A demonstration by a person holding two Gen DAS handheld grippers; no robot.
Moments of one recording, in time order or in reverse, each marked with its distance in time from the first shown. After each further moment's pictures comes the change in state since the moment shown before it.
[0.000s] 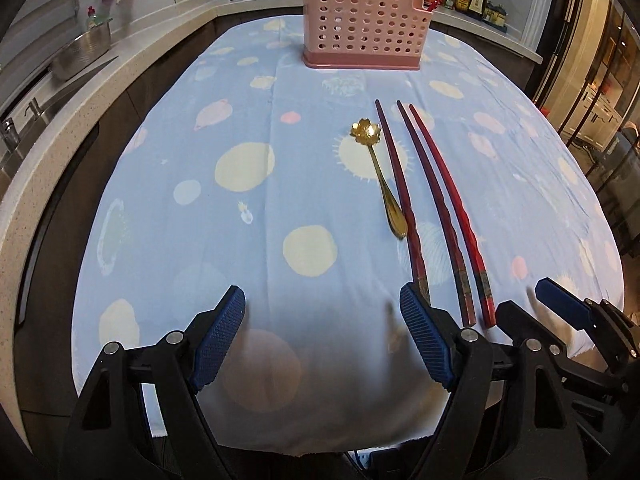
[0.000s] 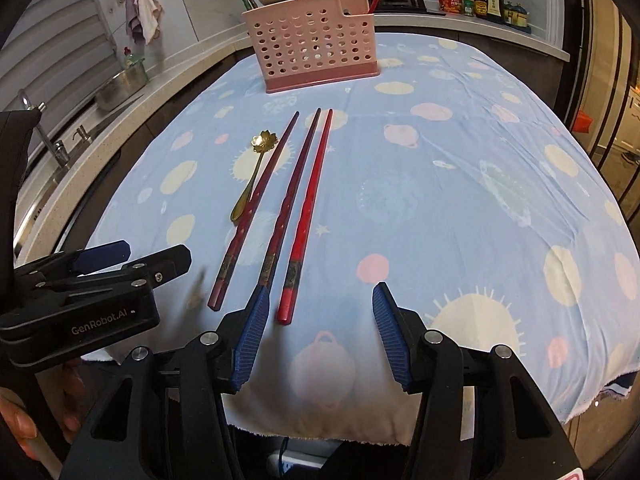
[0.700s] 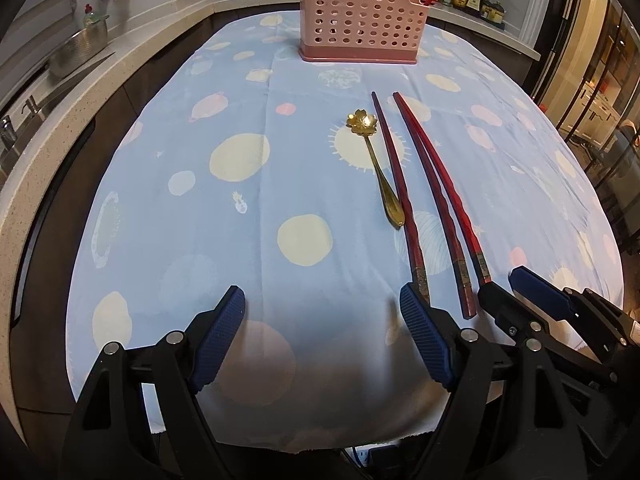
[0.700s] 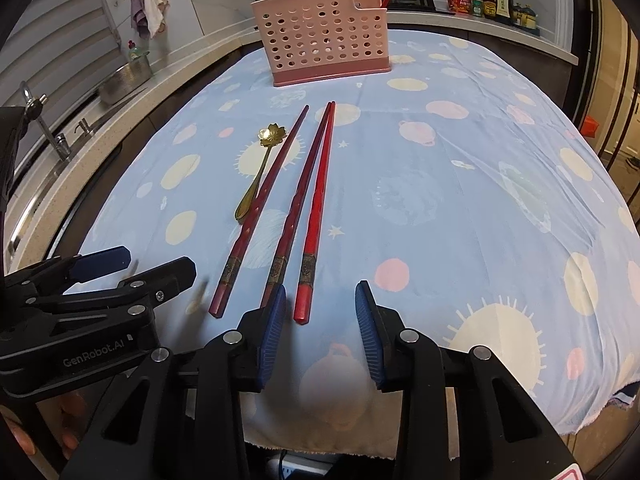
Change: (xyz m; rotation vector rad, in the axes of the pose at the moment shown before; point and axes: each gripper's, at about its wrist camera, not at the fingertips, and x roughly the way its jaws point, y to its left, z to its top) left arm 0.001 0.000 -0.004 -0.004 0.009 -0.012; right arm 0.013 0.007 0.003 -0.017 0.003 0.009
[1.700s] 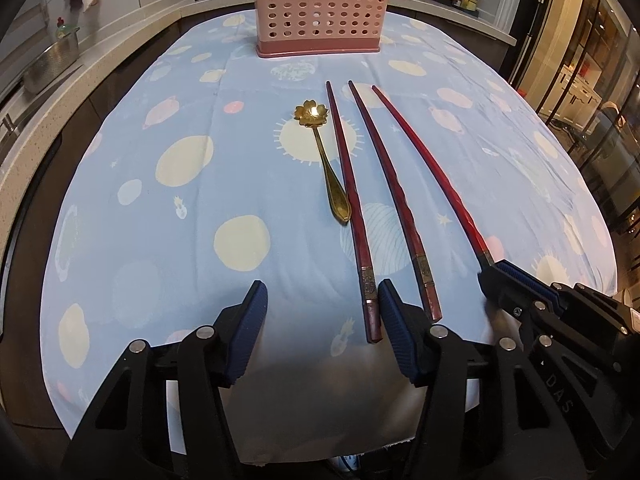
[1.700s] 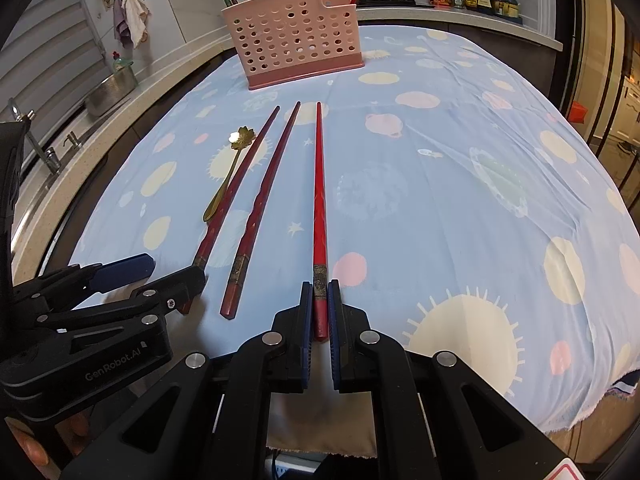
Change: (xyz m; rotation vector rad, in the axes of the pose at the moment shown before) left arm 0.013 -0.029 -0.002 0.071 0.000 -0.058; right arm -0.001 -0.023 -0.003 0.050 -0.005 -0.023
